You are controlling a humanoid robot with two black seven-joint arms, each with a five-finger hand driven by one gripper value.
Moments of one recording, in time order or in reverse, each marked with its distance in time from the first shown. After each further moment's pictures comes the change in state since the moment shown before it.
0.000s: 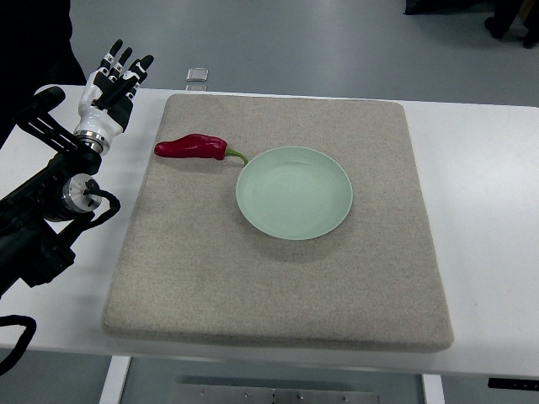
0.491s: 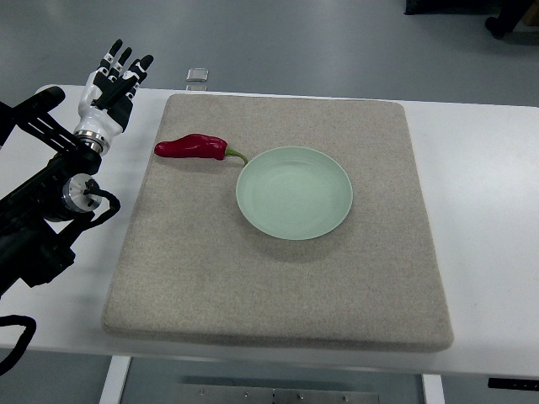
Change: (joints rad) left arm 0.000 0.000 0.000 -0.001 0.000 0.002 0.000; right arm 0.000 0.000 0.000 0.000 0.000 0.000 0.000
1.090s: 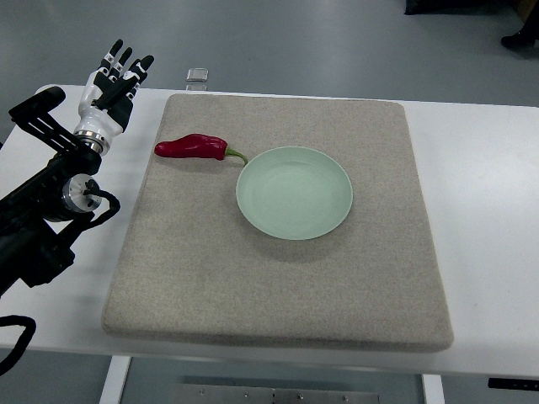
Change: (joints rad) left arm 0.001 0.001 0.001 -0.001 0.006 -0.001 0.000; right arm 0.000 0.000 0.000 0.000 0.000 0.000 0.000
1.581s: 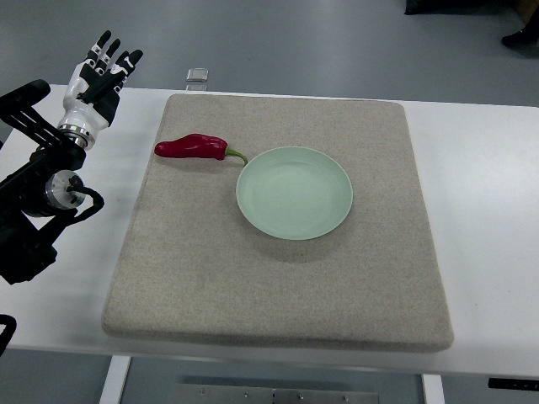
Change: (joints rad) left arm 0.002 0.078 0.018 -0.045 0.007 -0.008 0.000; right arm 0.000 0.000 0.000 0.000 0.000 0.000 0.000
